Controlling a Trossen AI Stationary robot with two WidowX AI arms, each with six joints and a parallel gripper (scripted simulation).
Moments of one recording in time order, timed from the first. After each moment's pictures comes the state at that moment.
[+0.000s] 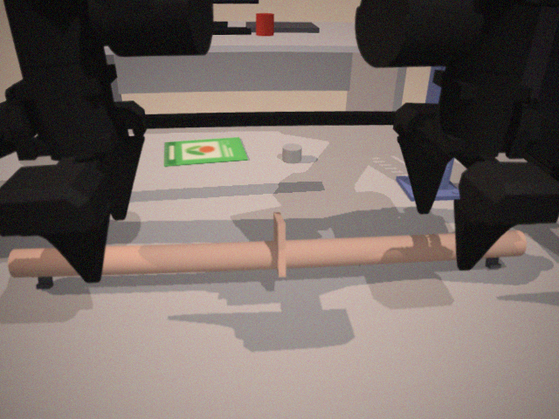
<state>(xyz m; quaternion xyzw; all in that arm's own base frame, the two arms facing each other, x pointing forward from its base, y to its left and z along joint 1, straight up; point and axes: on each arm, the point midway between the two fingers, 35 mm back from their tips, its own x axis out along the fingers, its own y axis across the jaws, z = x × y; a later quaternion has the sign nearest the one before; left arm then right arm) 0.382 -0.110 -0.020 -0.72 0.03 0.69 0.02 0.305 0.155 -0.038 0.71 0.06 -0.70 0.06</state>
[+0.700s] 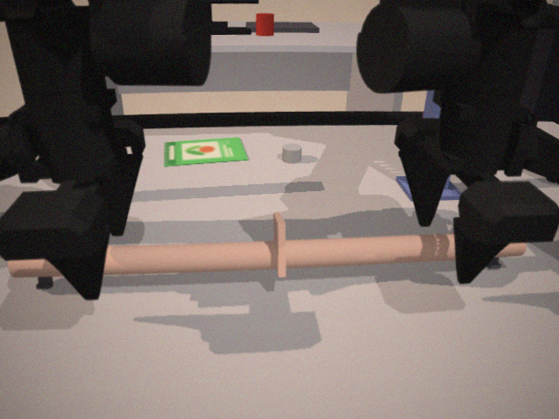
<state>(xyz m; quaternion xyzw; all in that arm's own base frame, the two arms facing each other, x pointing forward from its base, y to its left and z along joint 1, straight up) 0.377 -0.109 -0.039 -0.71 0.03 0.70 0.03 0.301 0.153 -0.054 0.71 0.06 -0.70 0.06</state>
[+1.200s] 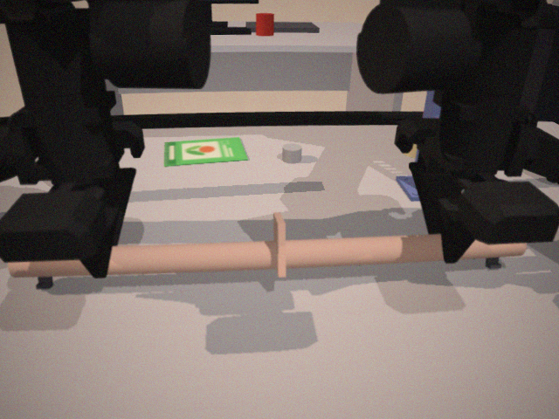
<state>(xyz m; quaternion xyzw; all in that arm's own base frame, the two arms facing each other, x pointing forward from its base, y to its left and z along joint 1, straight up) 0.376 -0.109 -0.040 -0.71 0.03 0.70 0.03 0.301 0.153 -0.054 0.71 0.06 -0.70 0.06</state>
